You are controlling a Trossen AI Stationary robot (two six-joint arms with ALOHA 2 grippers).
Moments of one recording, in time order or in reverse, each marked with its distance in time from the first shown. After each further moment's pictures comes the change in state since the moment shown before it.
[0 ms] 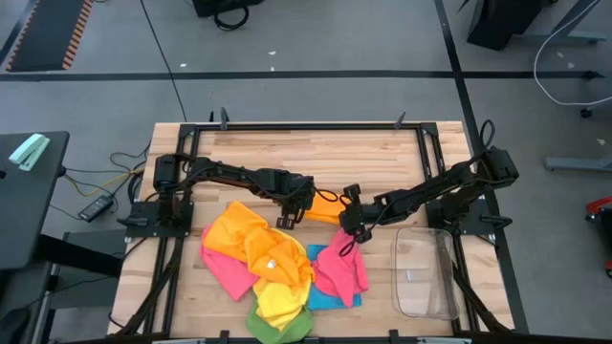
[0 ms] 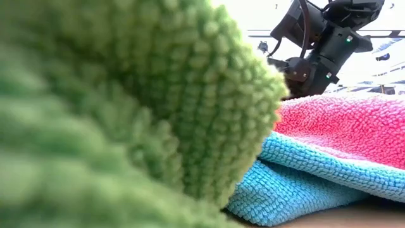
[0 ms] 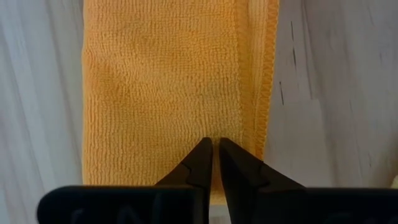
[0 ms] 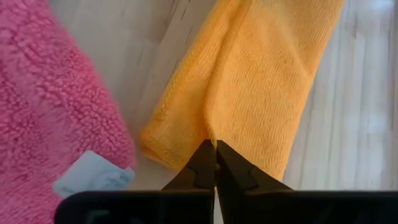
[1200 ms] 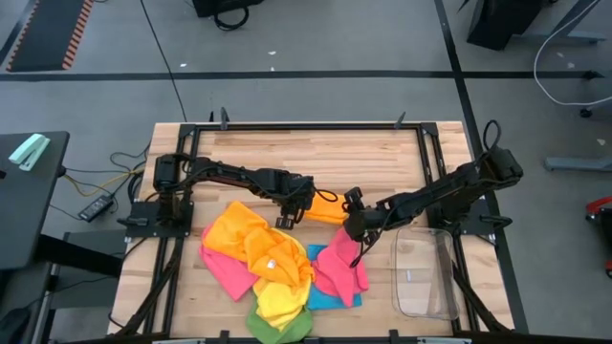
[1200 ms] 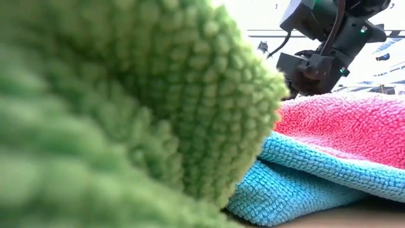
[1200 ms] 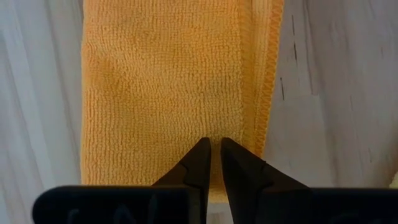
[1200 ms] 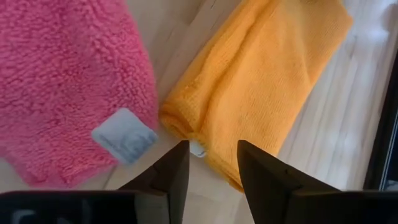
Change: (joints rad) left arm 0.001 0.000 0.000 -0.013 0.000 0.000; right arm 0.063 -0.034 0.013 -0.110 0.068 -0.130
